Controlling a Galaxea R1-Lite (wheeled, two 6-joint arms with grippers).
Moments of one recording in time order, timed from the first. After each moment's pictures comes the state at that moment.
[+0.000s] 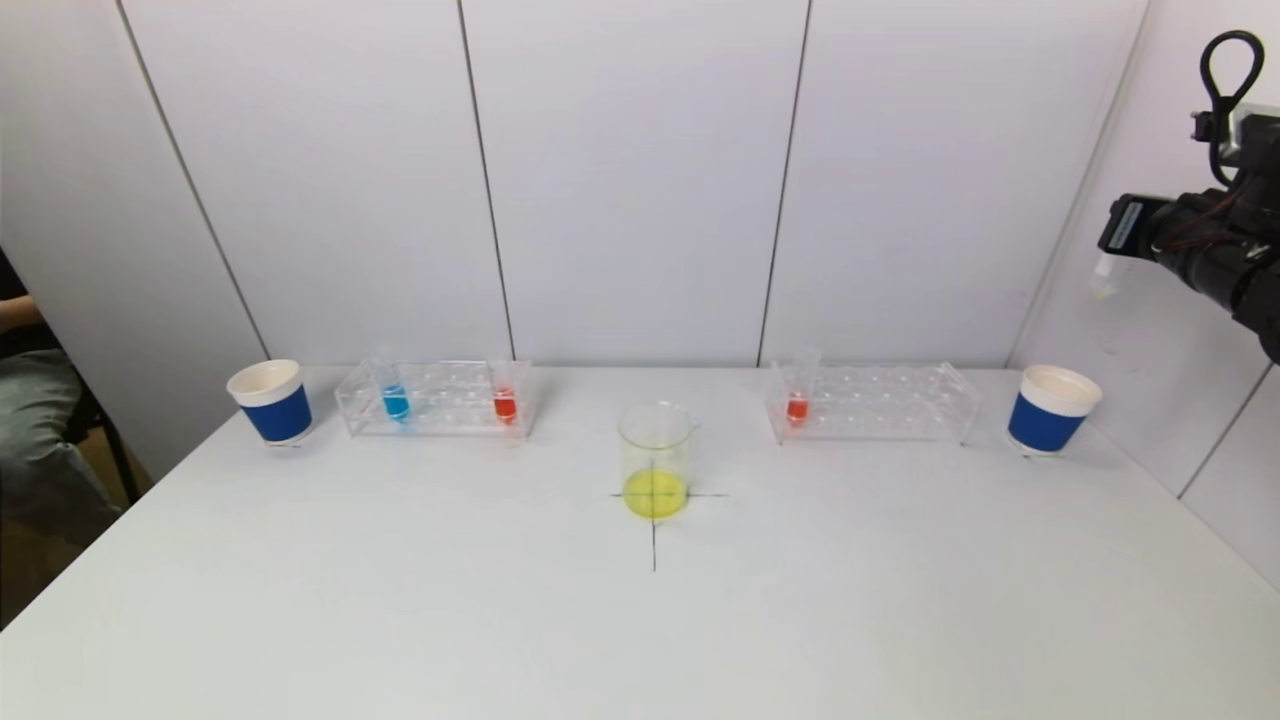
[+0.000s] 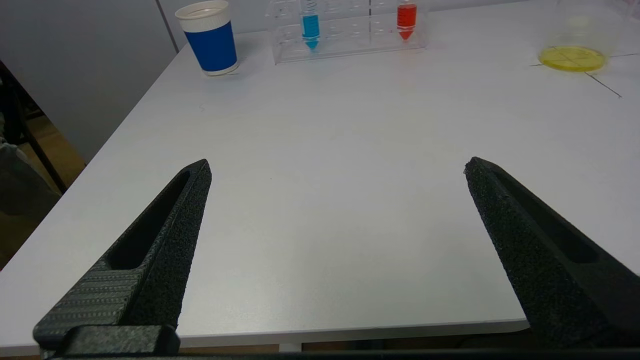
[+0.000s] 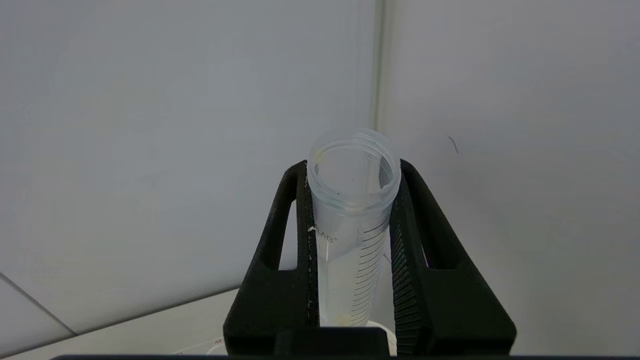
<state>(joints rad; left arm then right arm) 0.01 0.00 -0.01 0.03 -0.02 0.08 -0.20 1.94 -1.29 -0.64 -0.14 0.05</state>
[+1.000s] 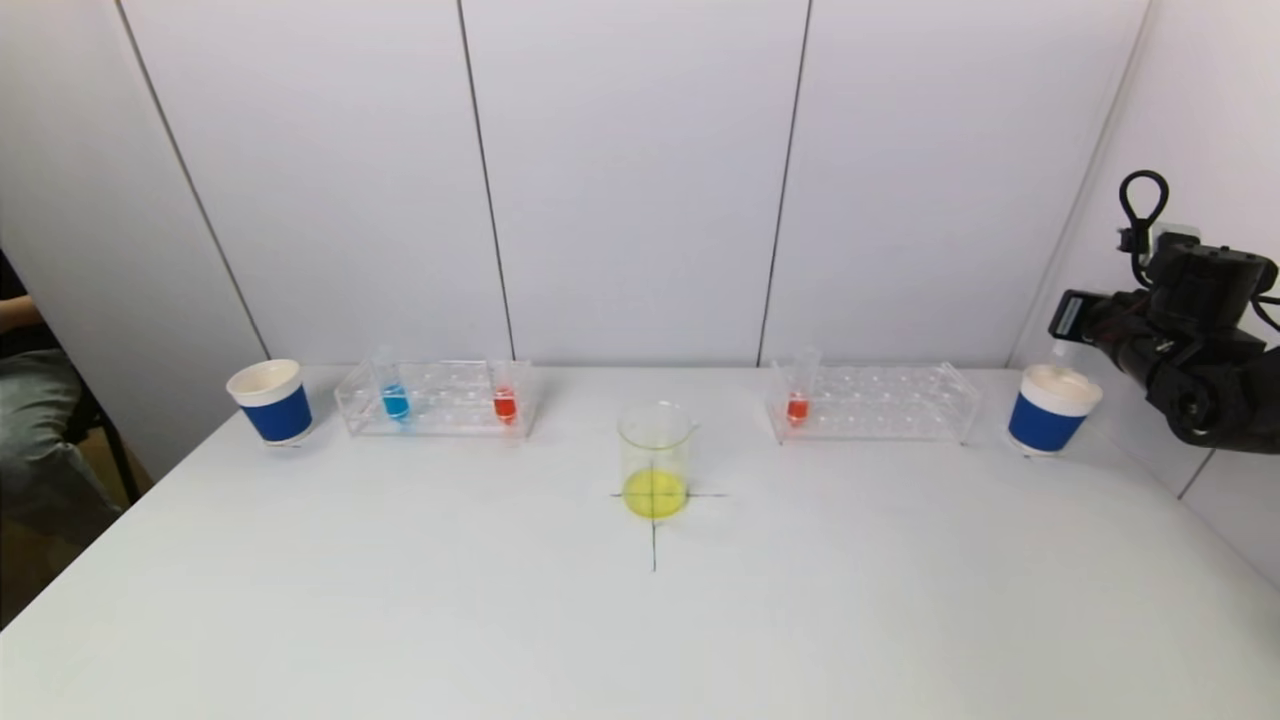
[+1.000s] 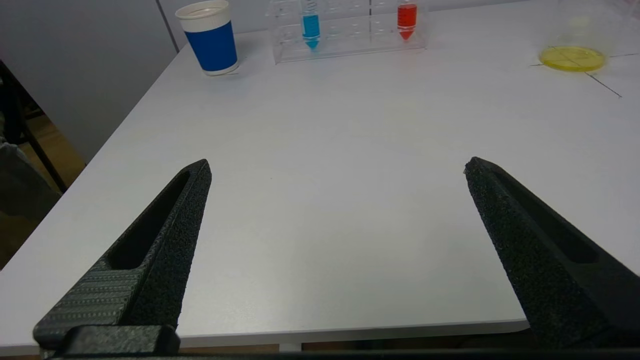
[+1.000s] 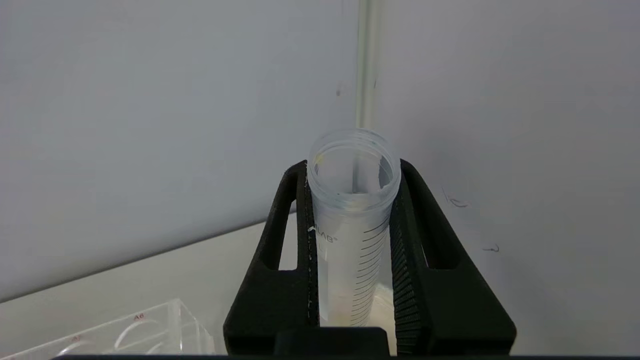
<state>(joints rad) 0.01 0.00 -0.01 0.04 -0.02 0.08 -0.23 2.18 -1.20 -0.86 -0.14 0.06</state>
